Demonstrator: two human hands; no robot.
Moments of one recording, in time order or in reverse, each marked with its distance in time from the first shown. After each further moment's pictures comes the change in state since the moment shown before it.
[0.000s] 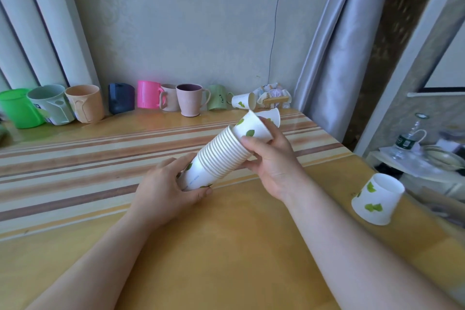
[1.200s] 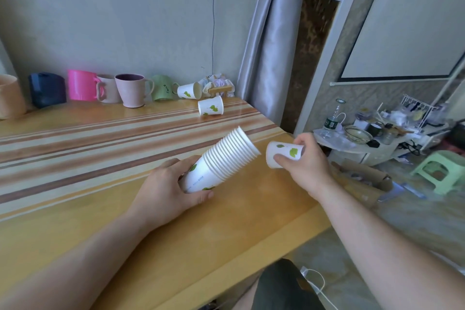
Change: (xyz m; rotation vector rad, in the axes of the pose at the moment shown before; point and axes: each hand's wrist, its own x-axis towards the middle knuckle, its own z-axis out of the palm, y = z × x) left_hand -0.033 0.078 0.050 -0.187 -0.164 0.238; right_hand -0.105 -0.040 -0.173 -1.104 0.576 -0.095
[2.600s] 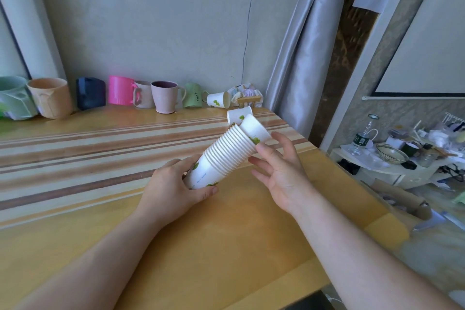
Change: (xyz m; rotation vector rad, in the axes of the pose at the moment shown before) left_hand 0.005 -0.031 -0.030 0.004 0.126 -0.183; right_hand -0.020 -0.097 0.085 1.008 -0.364 0.223
